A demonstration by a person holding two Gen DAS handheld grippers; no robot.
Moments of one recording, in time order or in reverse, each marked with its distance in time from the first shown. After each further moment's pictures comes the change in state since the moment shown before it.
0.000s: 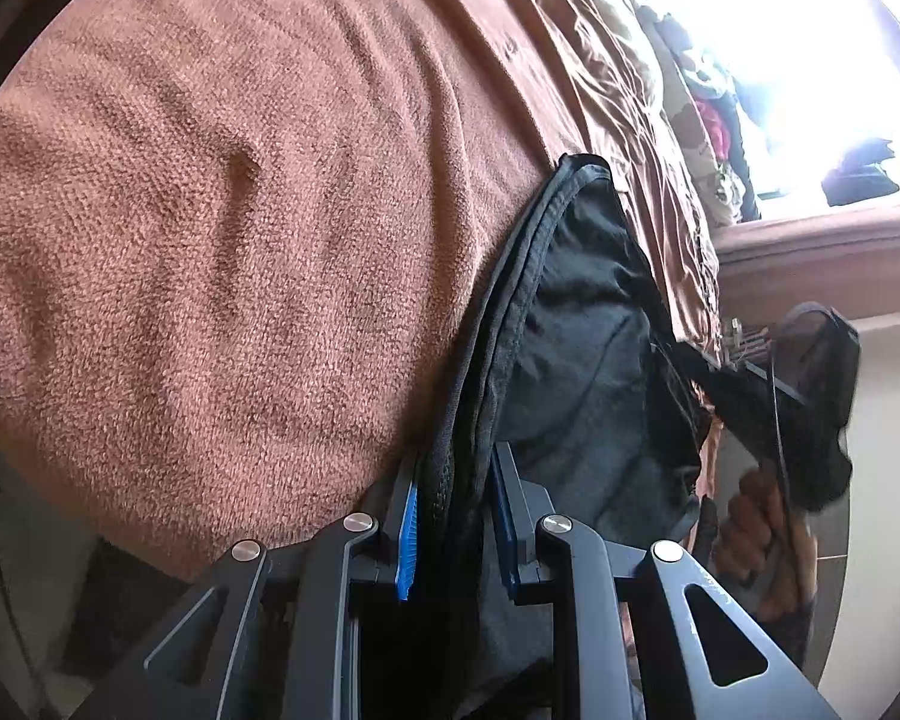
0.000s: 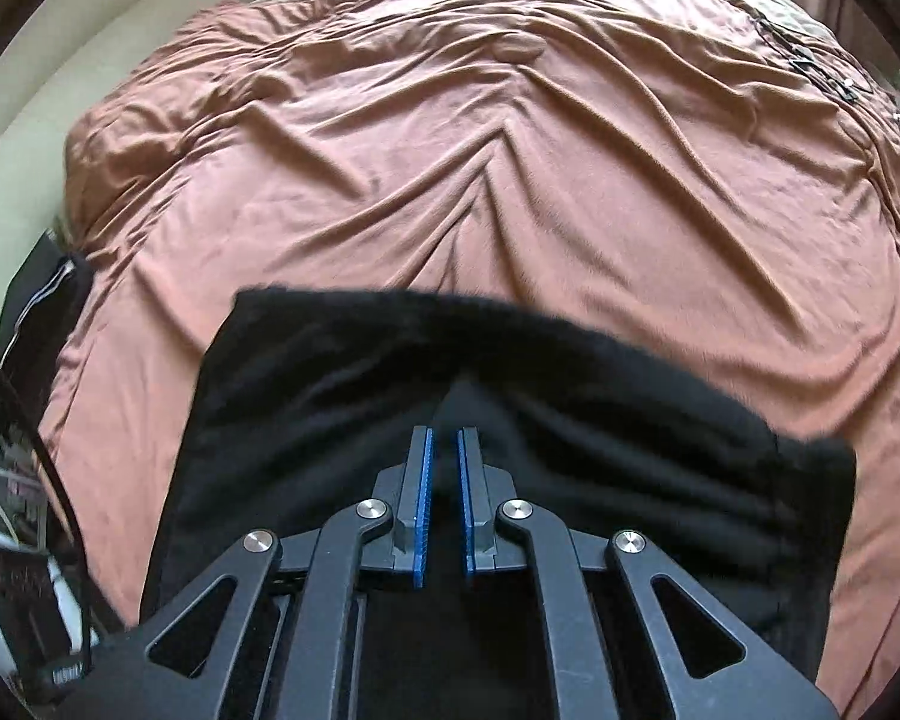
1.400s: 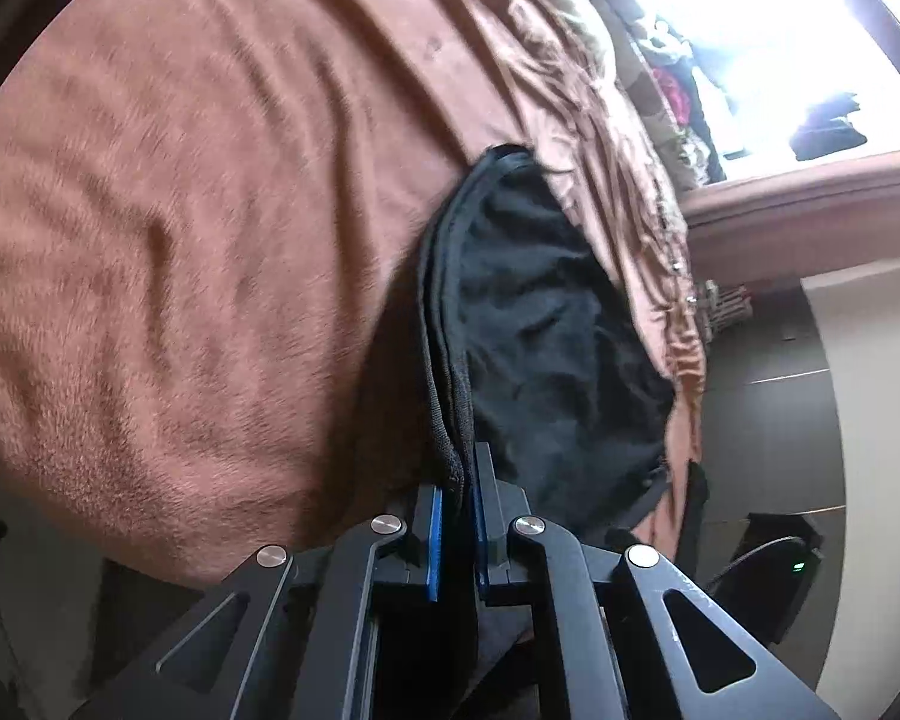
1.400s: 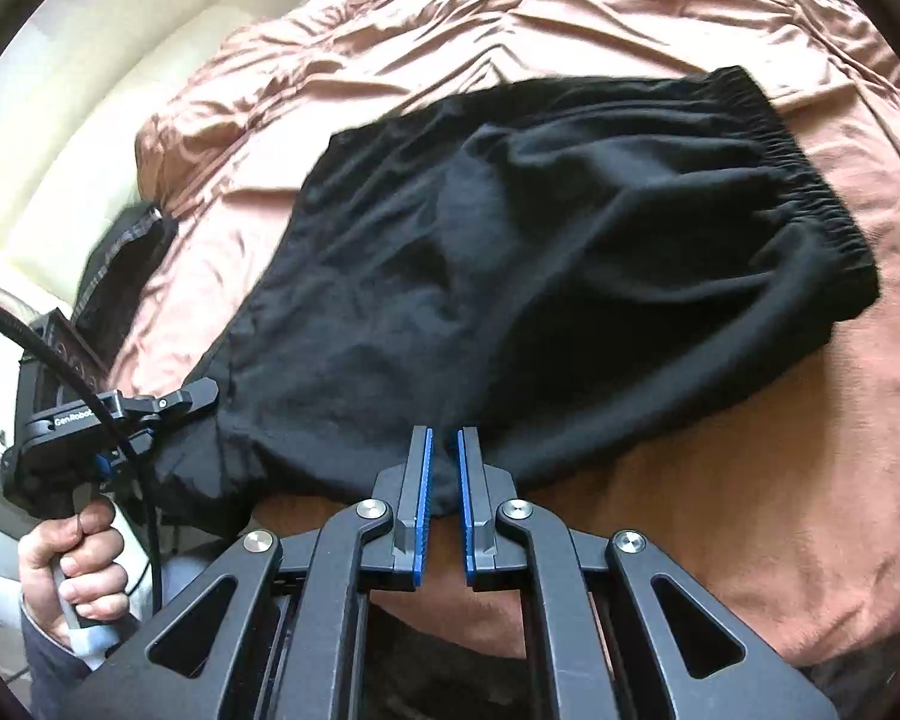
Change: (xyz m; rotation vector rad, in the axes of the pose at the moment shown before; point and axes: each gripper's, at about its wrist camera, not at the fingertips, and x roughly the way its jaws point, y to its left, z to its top) left arm -0.012 -0.040 0.010 0.112 0.036 -0.052; right arm -0.078 -0.036 -0.143 0.127 -0.037 0.171
